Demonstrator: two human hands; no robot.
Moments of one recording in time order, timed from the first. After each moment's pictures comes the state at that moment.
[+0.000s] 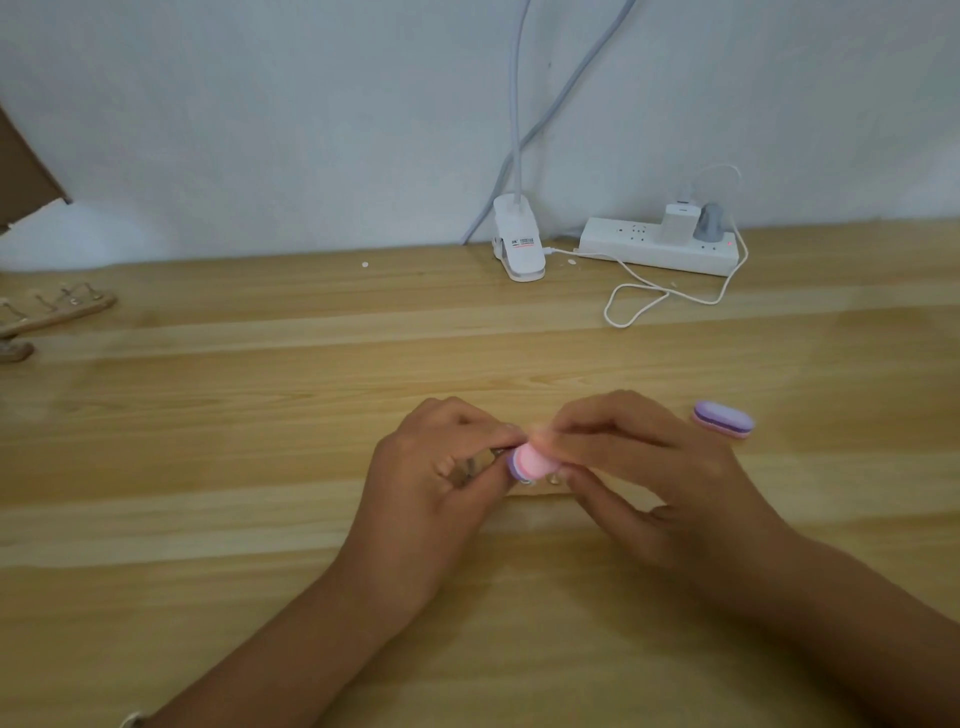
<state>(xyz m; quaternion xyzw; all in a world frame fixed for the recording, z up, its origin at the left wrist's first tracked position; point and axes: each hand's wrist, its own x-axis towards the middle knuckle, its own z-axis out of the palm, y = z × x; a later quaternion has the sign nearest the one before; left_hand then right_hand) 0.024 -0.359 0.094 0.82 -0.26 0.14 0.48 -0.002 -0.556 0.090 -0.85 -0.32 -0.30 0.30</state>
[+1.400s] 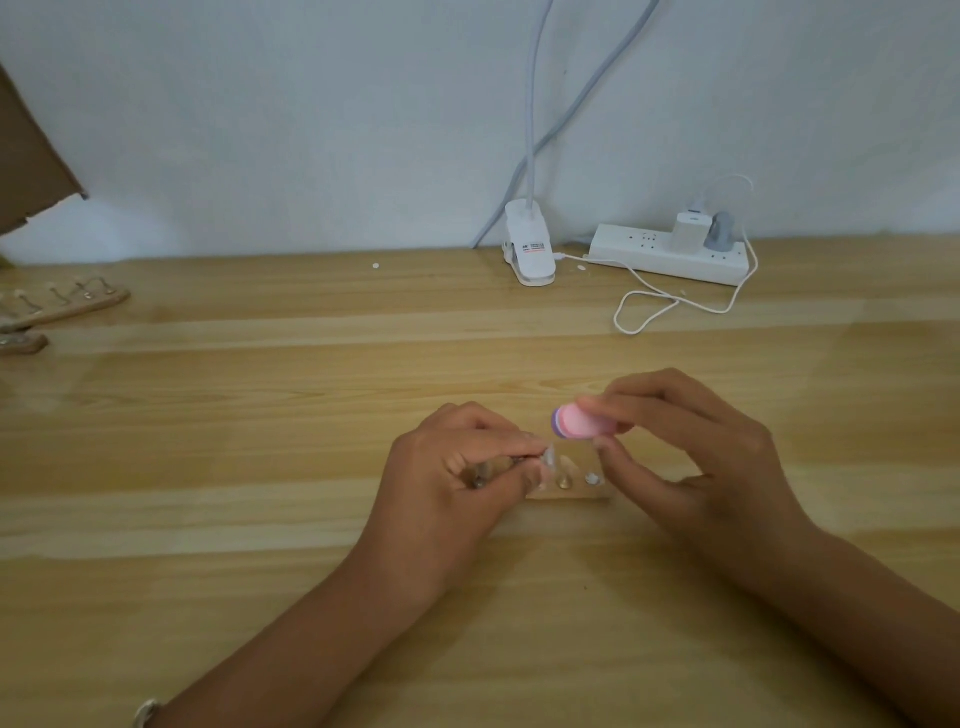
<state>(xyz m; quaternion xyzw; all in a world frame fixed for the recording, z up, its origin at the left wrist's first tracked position) 0.027 -0.359 0.088 0.80 -0.26 0.12 0.53 0.004 -0.565 0.091 -0.85 -0.25 -0.35 0.31</state>
